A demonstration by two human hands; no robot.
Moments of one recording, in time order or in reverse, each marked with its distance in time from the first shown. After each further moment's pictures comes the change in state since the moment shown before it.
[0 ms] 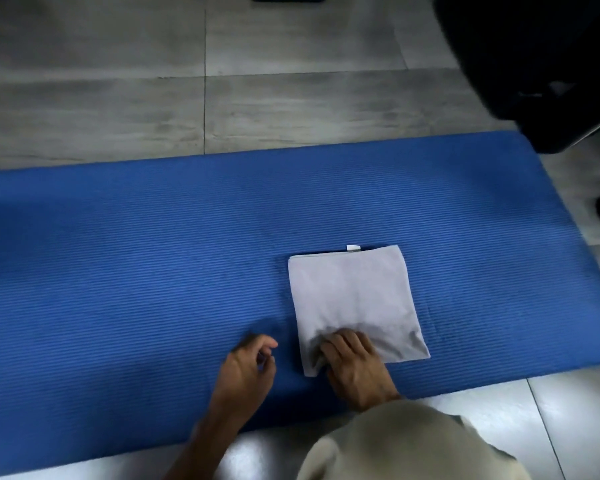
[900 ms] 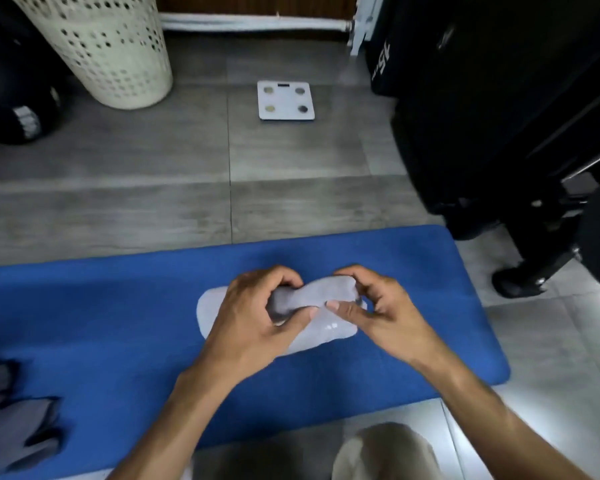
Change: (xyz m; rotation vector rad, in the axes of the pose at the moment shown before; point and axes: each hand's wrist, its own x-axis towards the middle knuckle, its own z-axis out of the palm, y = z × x) left_hand 0.015 0.357 -0.326 -0.077 -0.015 0.410; right_hand 0.166 -0.084 -0.493 1.015 -0.012 0.360
